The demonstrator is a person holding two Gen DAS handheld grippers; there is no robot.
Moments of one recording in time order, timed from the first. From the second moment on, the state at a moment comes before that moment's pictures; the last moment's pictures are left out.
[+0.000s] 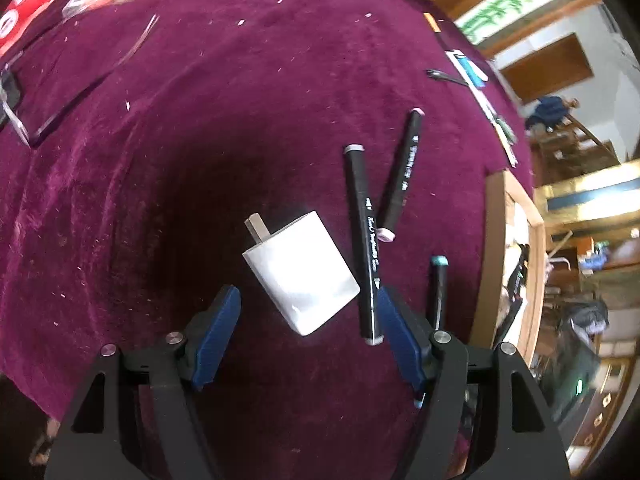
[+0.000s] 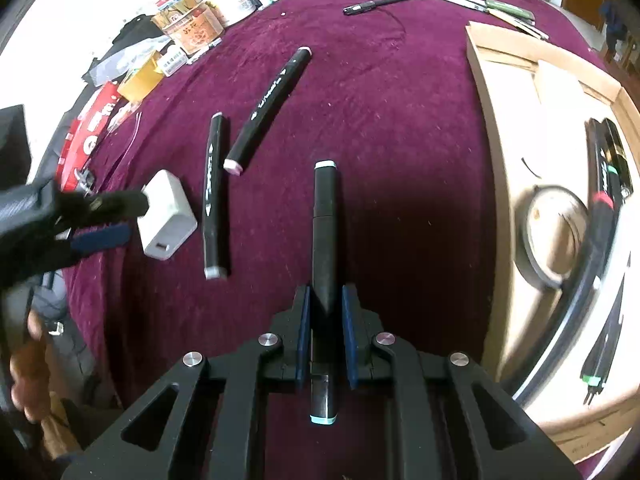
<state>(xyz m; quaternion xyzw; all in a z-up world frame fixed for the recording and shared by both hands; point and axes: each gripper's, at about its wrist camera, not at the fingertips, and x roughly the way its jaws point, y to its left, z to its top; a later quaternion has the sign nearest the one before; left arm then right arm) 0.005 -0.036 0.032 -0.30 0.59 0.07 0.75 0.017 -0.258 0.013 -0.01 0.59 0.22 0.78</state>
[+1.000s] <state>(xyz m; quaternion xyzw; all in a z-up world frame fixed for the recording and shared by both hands) 0.004 -0.049 0.020 -0.13 0.57 0.03 0.81 0.004 -0.263 0.012 -0.02 0.59 0.21 0.78</state>
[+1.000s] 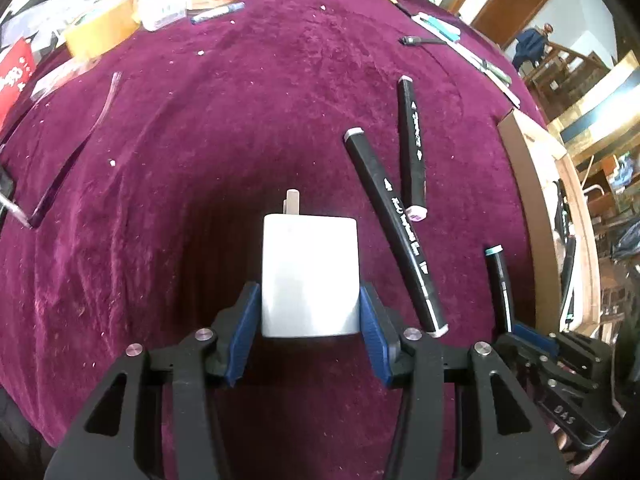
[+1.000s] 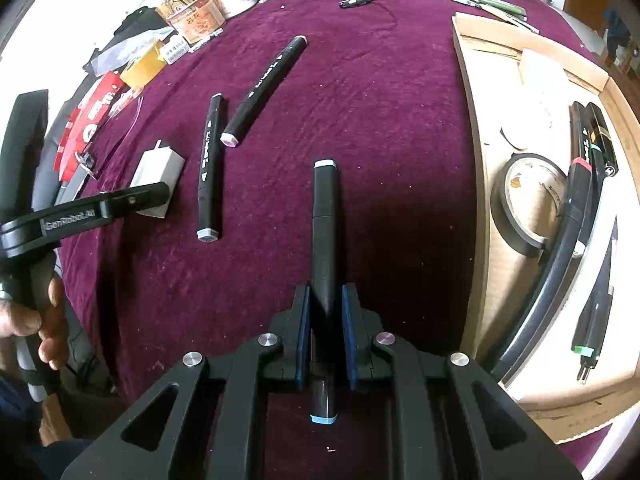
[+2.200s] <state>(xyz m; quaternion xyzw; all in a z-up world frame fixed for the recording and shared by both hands) 0.012 -0.163 0.082 -0.06 0.50 -0.12 0.86 0.012 -0.378 0.077 0.13 0.51 0.15 0.84</state>
